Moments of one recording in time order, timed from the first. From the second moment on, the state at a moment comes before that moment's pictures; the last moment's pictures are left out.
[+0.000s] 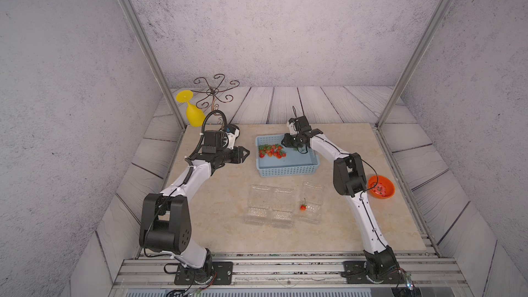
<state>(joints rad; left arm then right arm) -0.14 1.56 1.10 -0.24 0.53 -0.12 0.42 2.59 2.29 -0.53 -0.31 0.36</state>
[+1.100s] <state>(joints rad) -0.14 1.56 1.10 -0.25 0.53 -0.12 0.41 2.49 2.06 -0.46 -0.35 0.35</state>
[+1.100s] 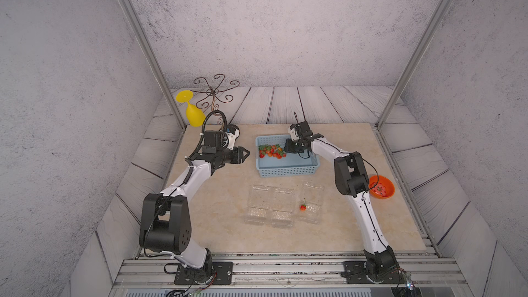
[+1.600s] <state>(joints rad) -0.14 1.56 1.11 -0.26 0.53 -0.12 0.41 1.68 1.35 -0.42 -0.34 0.29</state>
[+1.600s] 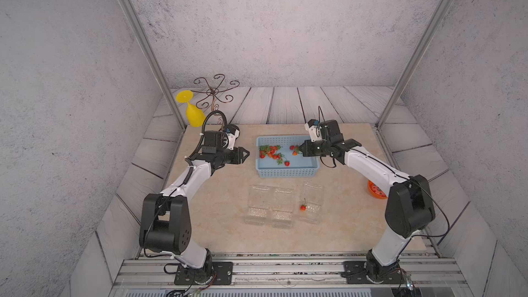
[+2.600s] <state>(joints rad) -0.14 1.54 1.12 -0.26 0.52 -0.12 0.56 1.33 0.88 -0.73 -0.25 0.29</state>
